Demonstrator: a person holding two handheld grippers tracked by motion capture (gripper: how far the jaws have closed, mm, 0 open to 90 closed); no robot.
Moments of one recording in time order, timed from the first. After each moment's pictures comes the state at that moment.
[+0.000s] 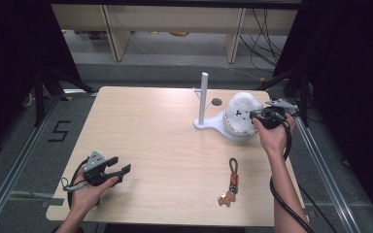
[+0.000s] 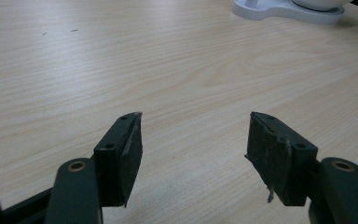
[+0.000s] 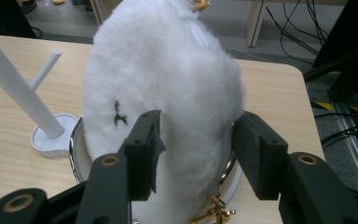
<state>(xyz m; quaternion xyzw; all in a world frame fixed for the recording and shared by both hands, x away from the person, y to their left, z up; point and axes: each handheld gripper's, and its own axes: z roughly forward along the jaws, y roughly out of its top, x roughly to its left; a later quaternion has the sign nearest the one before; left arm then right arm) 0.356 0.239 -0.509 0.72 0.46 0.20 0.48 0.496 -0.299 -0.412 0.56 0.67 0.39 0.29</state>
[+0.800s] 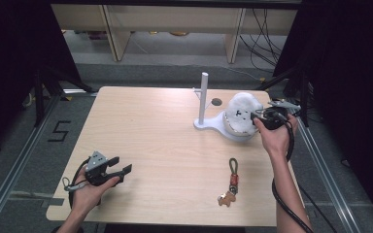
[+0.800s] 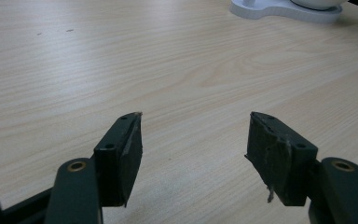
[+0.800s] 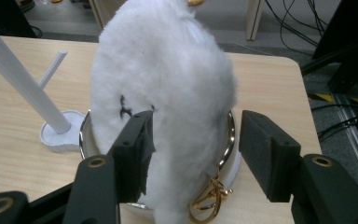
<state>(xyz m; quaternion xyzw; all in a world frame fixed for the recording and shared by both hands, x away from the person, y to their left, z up) 0.357 0.235 -0.509 0.73 0.46 0.20 0.48 0.486 -0.300 -0.404 0.57 0.67 0.38 0.28</state>
